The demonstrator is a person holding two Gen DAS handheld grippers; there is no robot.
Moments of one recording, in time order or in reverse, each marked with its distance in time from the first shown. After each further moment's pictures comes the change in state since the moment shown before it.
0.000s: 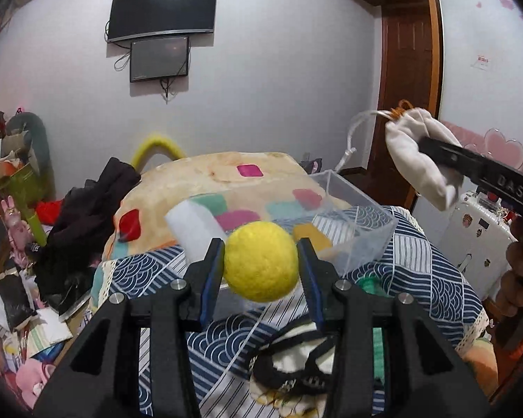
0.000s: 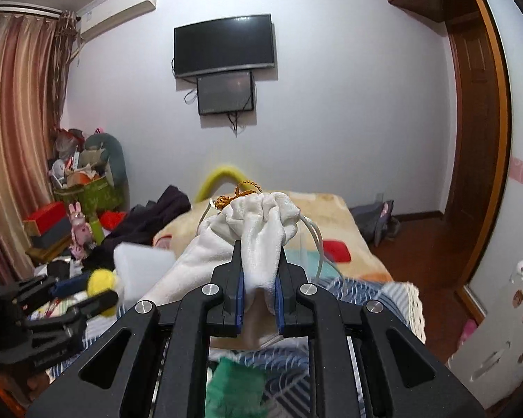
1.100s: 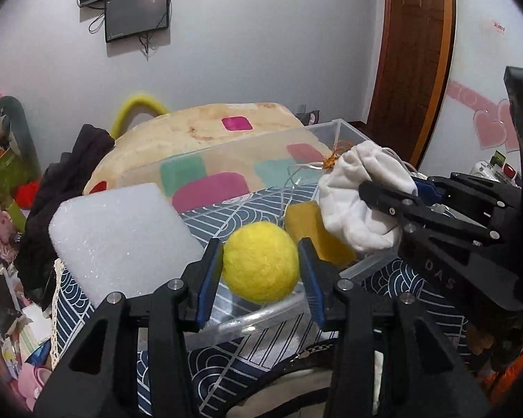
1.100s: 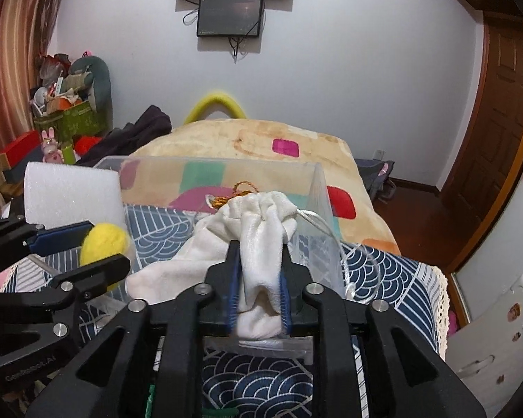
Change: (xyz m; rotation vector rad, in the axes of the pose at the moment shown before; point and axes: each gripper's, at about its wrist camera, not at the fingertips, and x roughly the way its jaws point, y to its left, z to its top) left arm 0.108 -0.021 0.003 0.023 0.218 -0.018; right arm 0.092 -0.010 -0.034 -0.130 0.288 -0.047
